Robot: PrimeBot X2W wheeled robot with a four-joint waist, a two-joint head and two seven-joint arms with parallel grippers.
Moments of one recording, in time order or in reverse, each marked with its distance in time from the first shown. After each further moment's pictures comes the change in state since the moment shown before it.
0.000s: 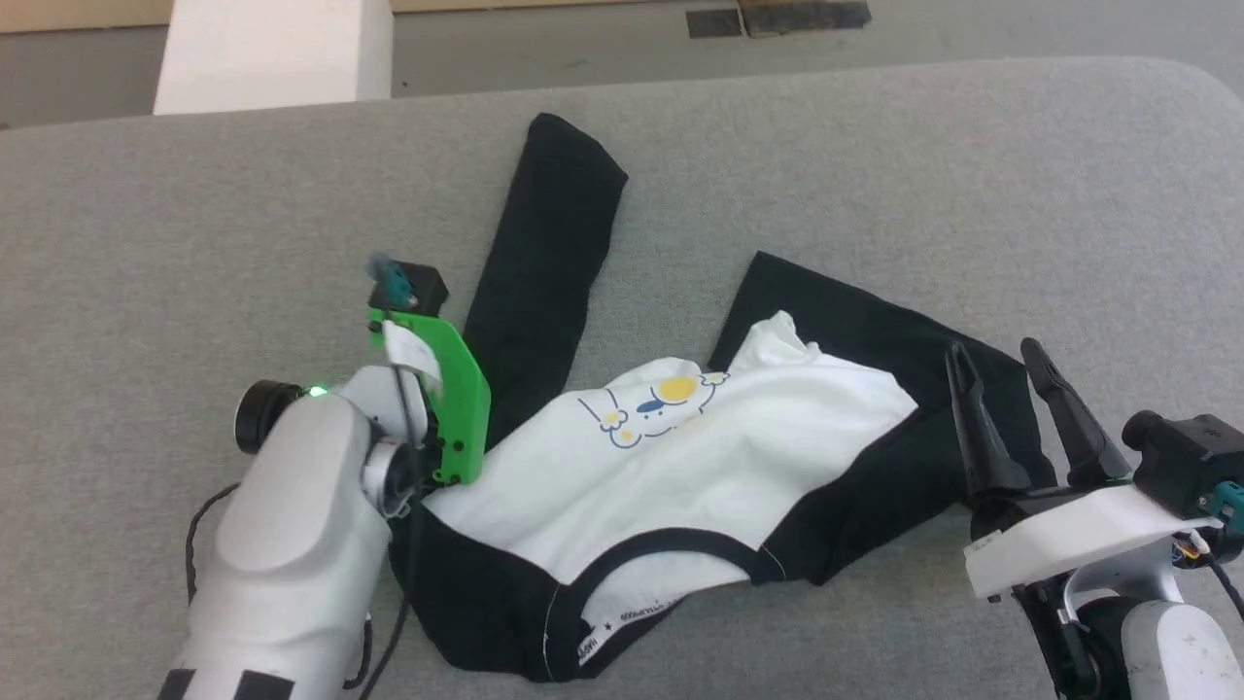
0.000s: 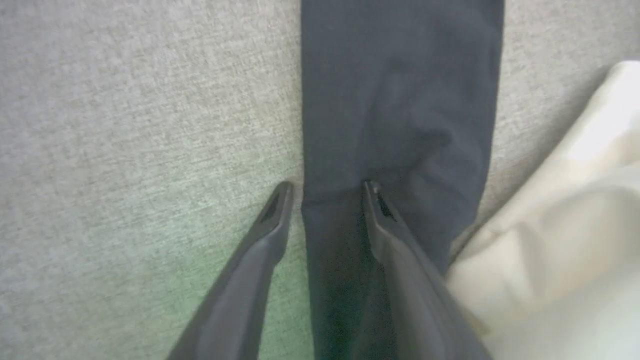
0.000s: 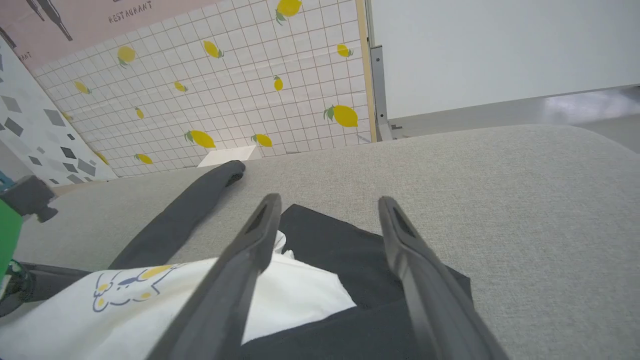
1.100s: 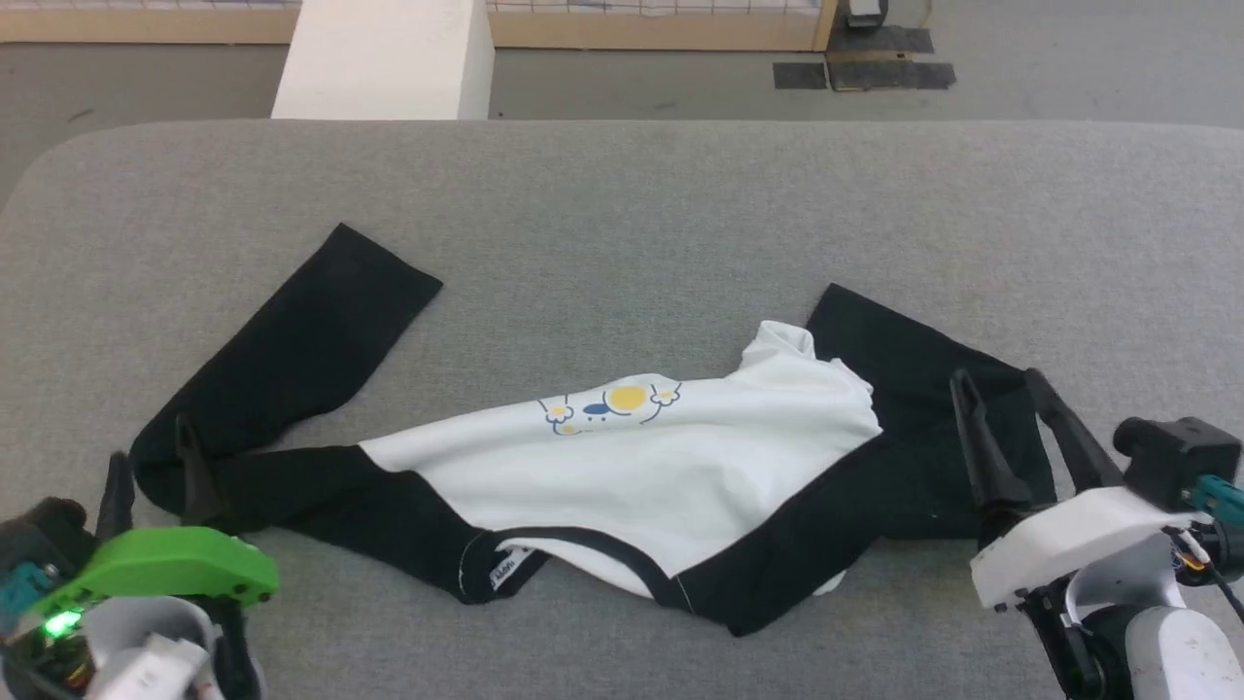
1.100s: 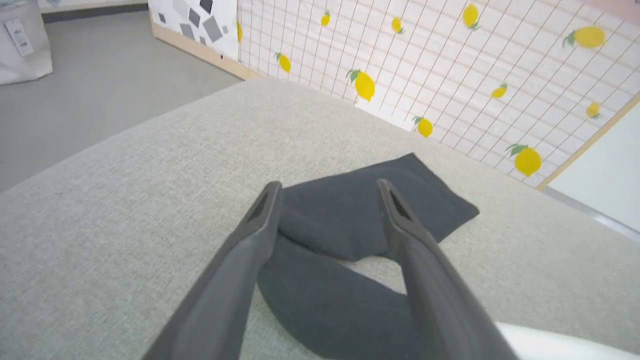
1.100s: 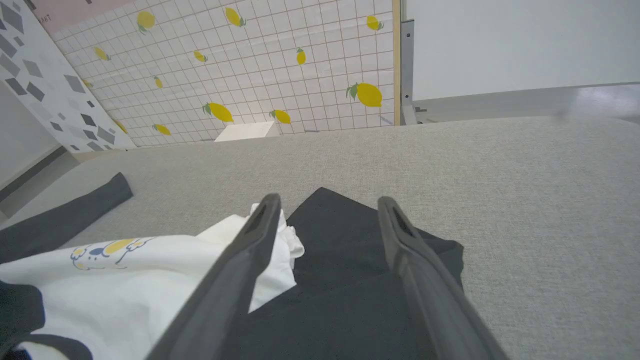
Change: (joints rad) left arm 0.525 0.006 0.451 -0.472 -0.144 0.247 -0.824; right arm 0.003 0.000 -0.035 0.054 -0.026 0.000 0.061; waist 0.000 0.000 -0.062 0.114
